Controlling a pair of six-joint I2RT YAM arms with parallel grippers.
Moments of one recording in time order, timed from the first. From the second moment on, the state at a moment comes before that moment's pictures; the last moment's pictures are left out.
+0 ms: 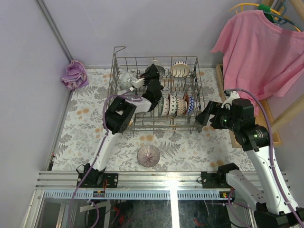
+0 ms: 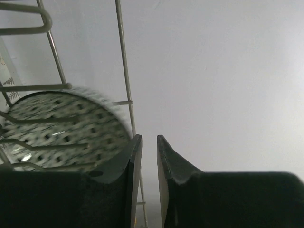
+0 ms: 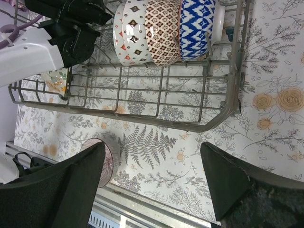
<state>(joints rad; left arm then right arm) -0.55 2.43 1.62 0.99 -0.94 -1.42 0.25 0.78 1.00 -0.82 -0.24 0.46</state>
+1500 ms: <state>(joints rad) -0.47 1.65 1.36 0.60 -0.01 -1.15 0.25 0.67 1.02 -0.83 -0.30 0.52</state>
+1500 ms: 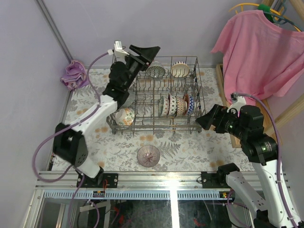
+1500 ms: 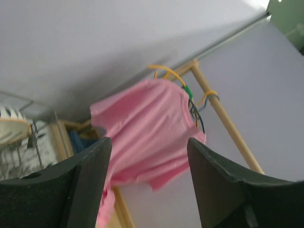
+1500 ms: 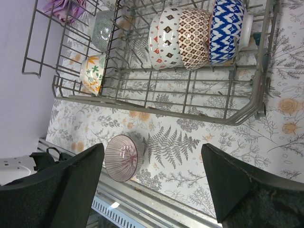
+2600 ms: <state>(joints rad) -0.48 0.85 0.95 -0.32 0.20 -0.92 0.25 0.78 1.00 -0.84 -0.37 0.53</state>
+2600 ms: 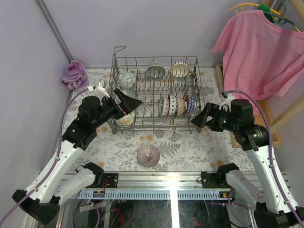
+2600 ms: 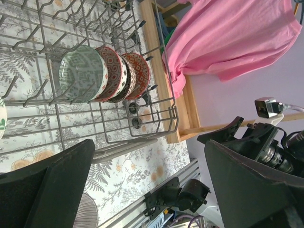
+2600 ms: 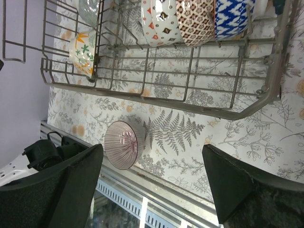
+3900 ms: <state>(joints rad) -0.48 0.77 1.00 -0.60 0.20 -0.84 0.30 0.74 0.78 -0.85 -0.57 0.47</state>
